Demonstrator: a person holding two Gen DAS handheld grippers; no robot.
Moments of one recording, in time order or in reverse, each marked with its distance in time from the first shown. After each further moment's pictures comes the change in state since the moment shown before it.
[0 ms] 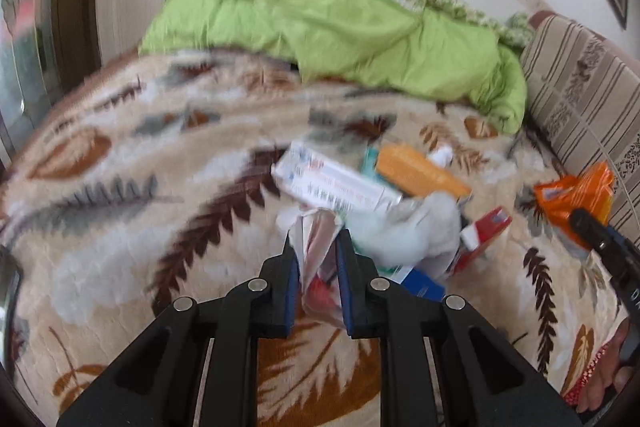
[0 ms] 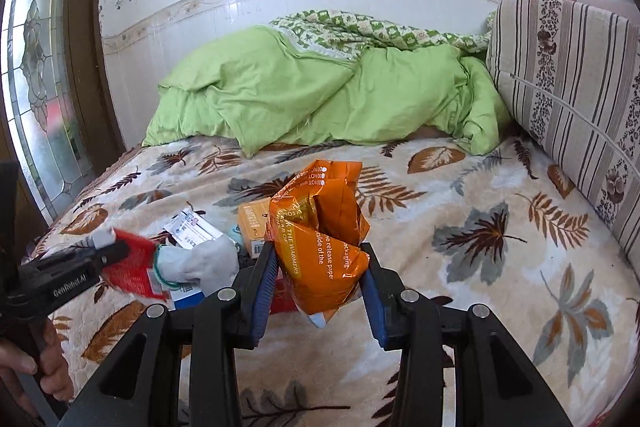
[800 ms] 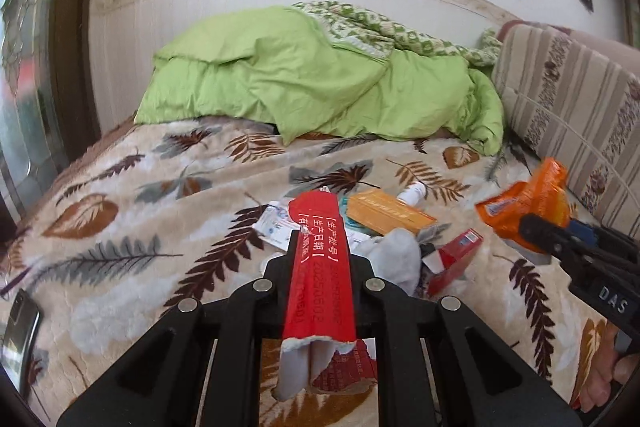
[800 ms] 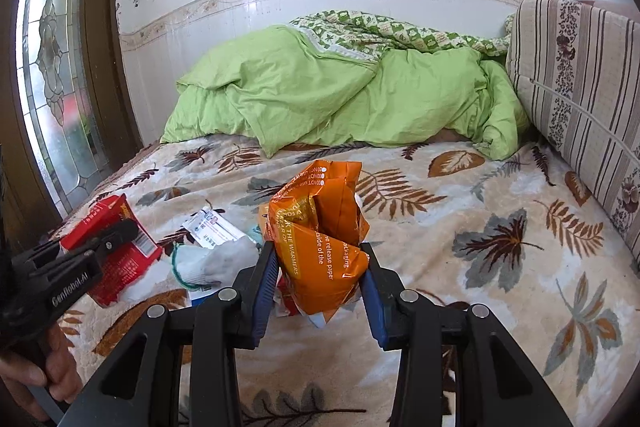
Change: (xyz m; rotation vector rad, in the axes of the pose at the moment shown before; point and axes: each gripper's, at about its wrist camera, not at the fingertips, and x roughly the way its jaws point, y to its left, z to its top) left arm -0.048 -0.047 -0.006 0.159 -0.256 0.023; right arm -0.002 0.010 0.000 -0.025 -0.005 0.066
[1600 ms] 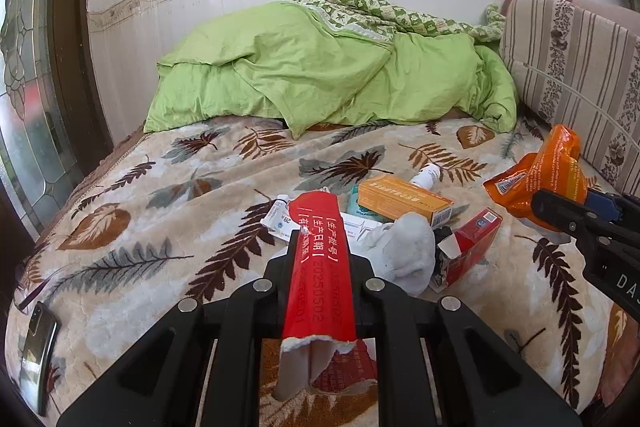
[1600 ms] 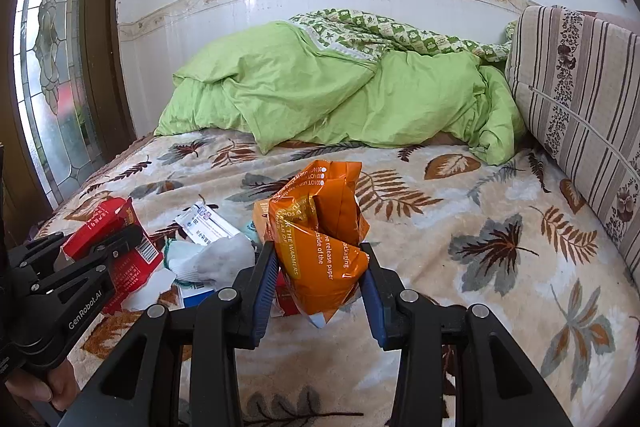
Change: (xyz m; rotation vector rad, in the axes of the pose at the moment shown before) left arm 0.010 -0.007 -0.006 0.057 0.028 0.082; right arm 0.004 0.005 -0.001 -0.039 0.000 -0.036
